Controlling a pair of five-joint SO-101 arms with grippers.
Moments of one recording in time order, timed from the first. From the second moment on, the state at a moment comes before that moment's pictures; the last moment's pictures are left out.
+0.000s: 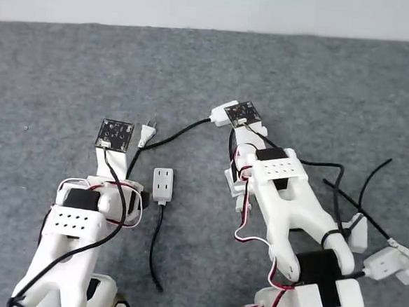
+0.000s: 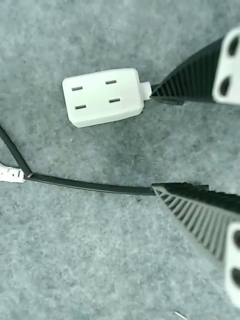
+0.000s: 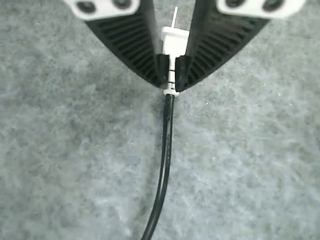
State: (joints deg) left arm 0.1 -39.2 65.6 54.6 5.8; right arm -14.6 -1.5 34.4 51.1 9.0
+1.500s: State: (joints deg) left arm 0.0 -38.9 65.6 54.6 5.8; right arm -17.6 12.3 23.5 59.8 9.0
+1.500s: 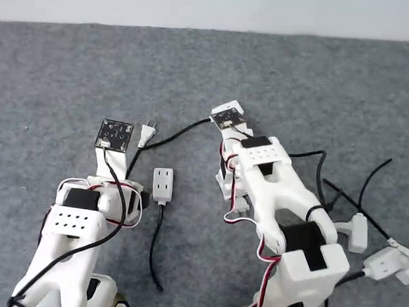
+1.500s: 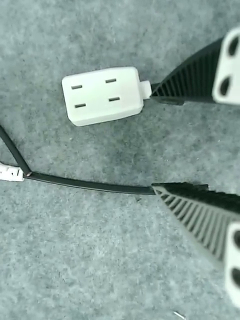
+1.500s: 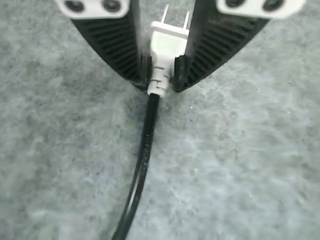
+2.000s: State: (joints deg) left arm 1.6 -38.6 66.9 54.6 5.4; right arm -13.8 -8.1 28.2 66.5 9.0
